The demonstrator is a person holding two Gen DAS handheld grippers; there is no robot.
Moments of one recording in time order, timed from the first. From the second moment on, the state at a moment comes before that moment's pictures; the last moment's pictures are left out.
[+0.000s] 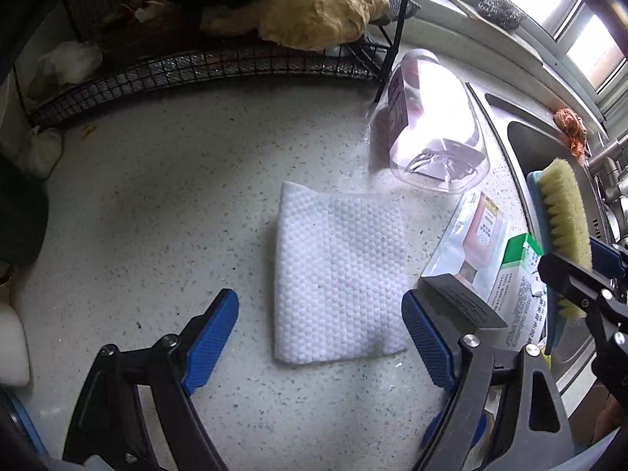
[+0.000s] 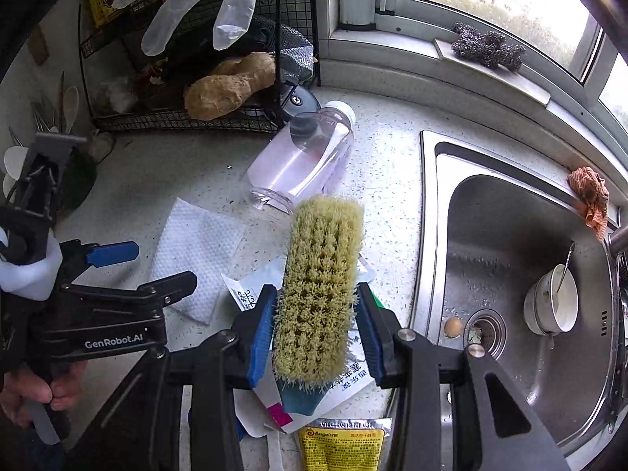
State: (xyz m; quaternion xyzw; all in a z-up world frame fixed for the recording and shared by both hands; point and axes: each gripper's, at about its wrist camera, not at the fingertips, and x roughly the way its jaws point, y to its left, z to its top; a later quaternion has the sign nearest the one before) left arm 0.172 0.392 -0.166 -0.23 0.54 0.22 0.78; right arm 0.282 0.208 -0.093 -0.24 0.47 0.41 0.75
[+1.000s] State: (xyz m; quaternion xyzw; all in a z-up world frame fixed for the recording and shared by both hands) left arm 0.174 0.308 -0.094 -0.18 0.47 0.24 0.83; right arm 0.282 0.146 -0.074 -0.20 0.47 0.42 0.75
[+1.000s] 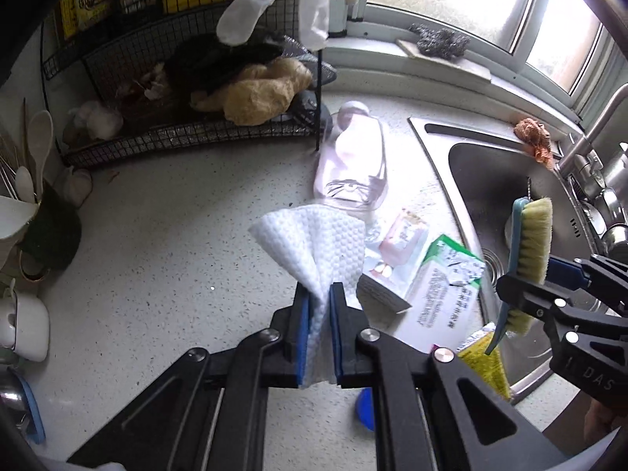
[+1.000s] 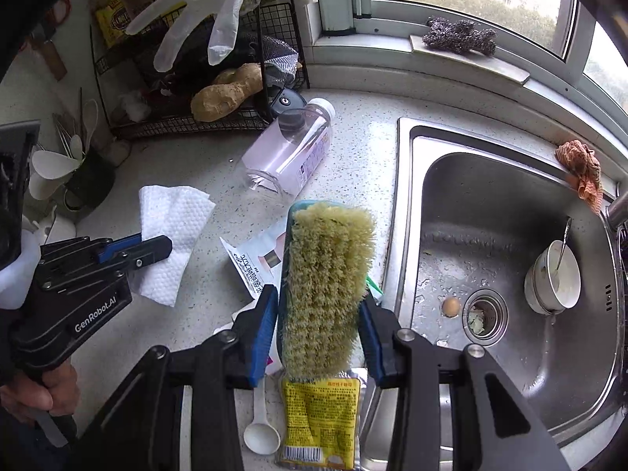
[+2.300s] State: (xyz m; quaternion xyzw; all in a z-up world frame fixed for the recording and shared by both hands) left arm 0.187 -0.141 -0.133 -0.05 0.54 0.00 0.84; right arm 0.225 -0.266 -0.122 -0.07 0.52 0.29 0.80
